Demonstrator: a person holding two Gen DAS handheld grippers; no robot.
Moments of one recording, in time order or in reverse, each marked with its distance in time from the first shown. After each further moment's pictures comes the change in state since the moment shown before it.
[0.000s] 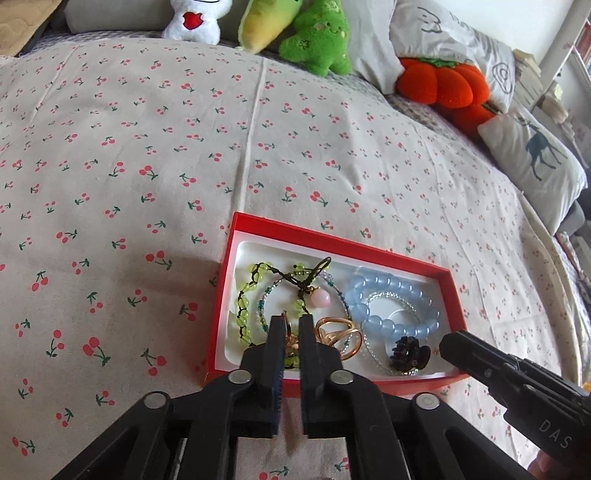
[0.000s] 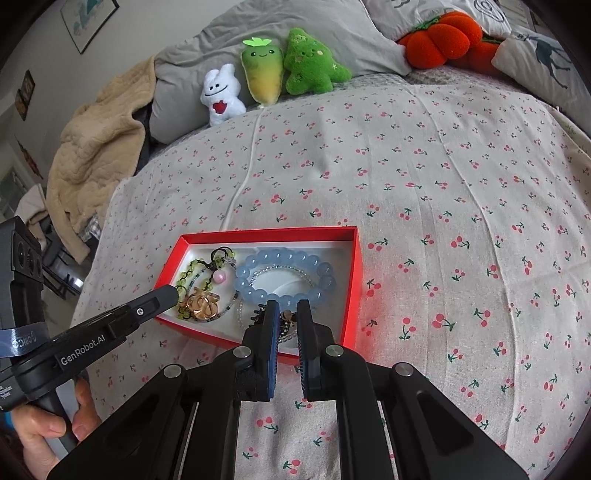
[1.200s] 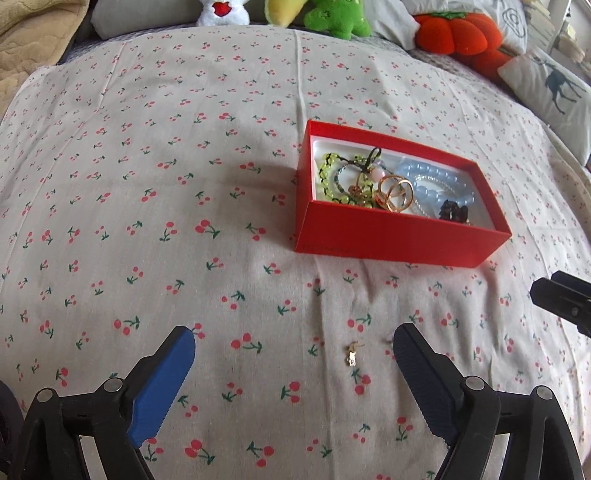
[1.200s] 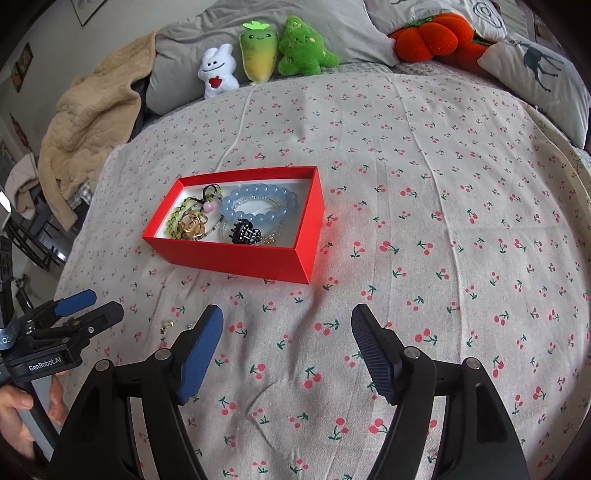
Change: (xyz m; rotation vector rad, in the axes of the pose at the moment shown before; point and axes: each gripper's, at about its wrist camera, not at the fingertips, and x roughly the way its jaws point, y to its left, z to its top) left arm -0.059 0.018 -0.069 0.125 0.093 0.192; right arm -0.050 -0.007 -0.050 -0.062 0.084 -0.110
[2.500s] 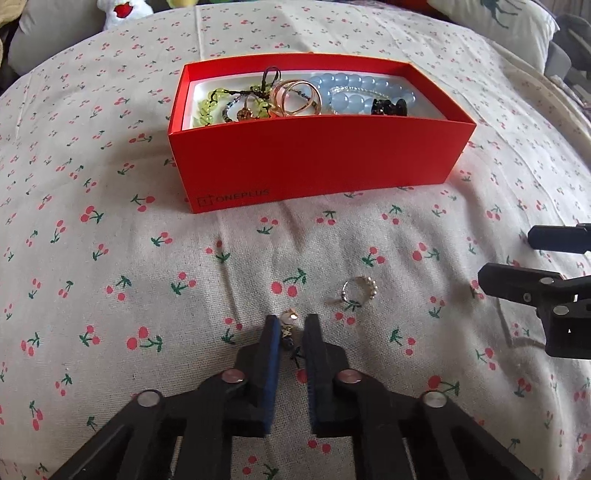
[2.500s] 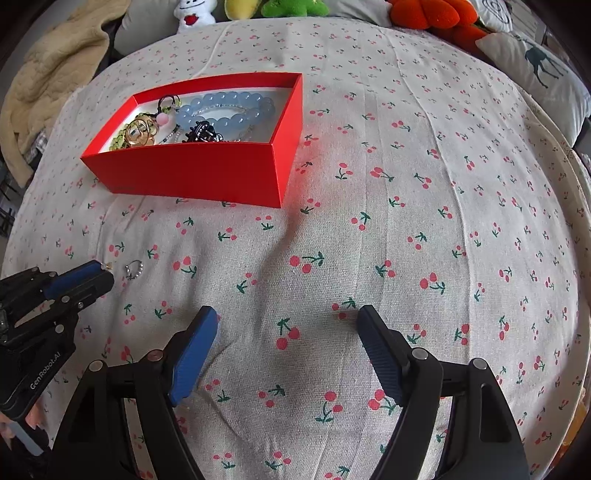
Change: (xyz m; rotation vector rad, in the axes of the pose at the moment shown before) left arm 0.048 -0.045 -0.022 0.247 0.052 -0.058; right arm 0.049 0.008 -0.027 -0.045 0.180 -0.181
